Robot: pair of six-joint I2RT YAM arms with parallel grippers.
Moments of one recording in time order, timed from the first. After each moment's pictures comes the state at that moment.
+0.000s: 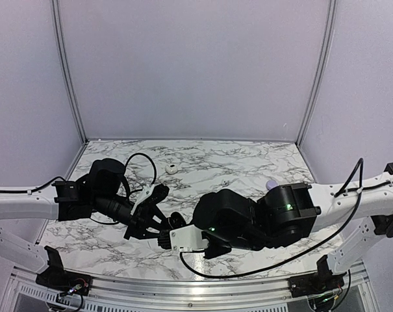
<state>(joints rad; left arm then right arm) -0.96 1.20 0.74 -0.07 0.72 0.14 1.53 1.50 1.33 -0.68 0.49 -0.56</state>
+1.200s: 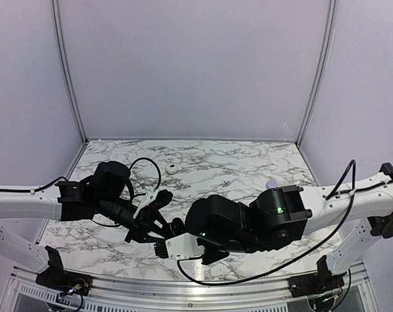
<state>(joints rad) -0.98 1.23 0.75 -0.11 0.73 0.15 1.53 1.55 1.36 -0.72 0.42 -0.59</state>
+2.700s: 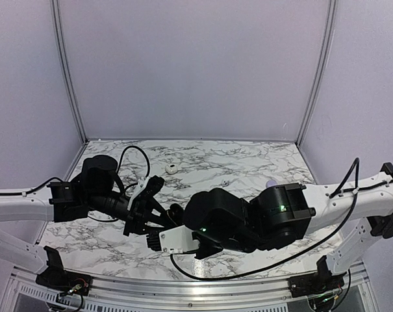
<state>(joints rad) -0.98 1.16 0.73 0.03 0.71 0.10 1.55 1.56 1.40 -0.65 0.51 -0.63</state>
